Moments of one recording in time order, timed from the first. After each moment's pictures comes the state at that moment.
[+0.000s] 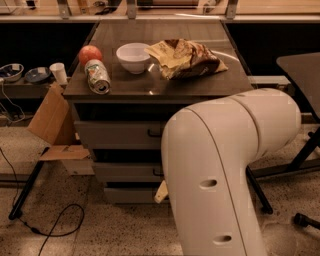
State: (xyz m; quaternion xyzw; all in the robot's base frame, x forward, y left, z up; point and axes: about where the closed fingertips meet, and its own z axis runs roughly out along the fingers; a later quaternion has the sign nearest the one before) arm 0.586 -0.060 0.416 -0.40 0.91 0.05 0.07
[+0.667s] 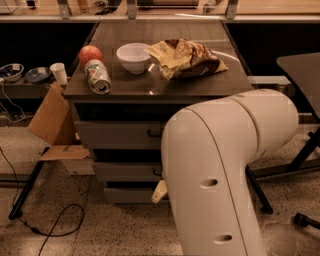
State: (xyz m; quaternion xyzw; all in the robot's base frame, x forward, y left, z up) arm 0.586 -0.045 0.416 -0.42 0.90 0.06 0.07
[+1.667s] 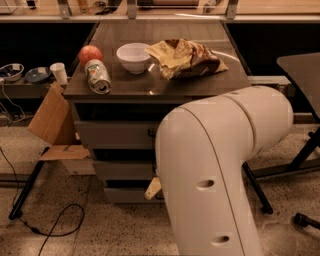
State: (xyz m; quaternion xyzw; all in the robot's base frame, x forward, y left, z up) arm 0.597 -0.019 0.425 -0.41 0.91 0.07 0.10
